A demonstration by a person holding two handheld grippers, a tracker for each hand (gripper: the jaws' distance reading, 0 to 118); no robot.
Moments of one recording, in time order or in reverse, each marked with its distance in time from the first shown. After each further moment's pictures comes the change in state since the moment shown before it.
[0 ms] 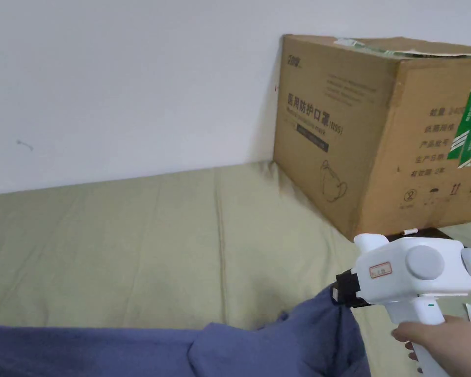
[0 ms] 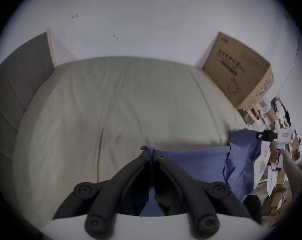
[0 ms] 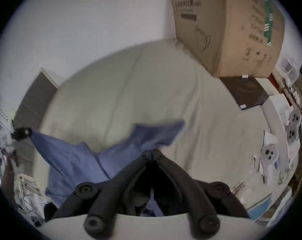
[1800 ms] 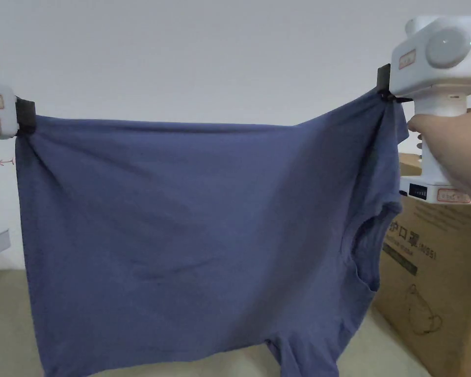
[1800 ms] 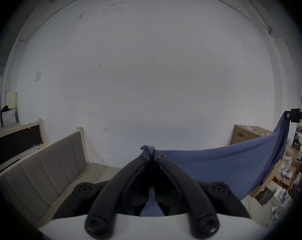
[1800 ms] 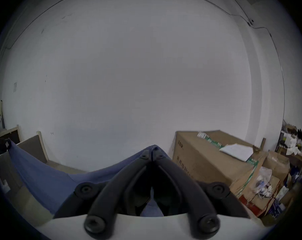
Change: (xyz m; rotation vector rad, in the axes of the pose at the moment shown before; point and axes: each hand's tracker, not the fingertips) left arm 0.017 0.269 0.081 0.708 0.273 -0.041; right arm -0.204 0.345 0.130 0.776 -0.221 0.243
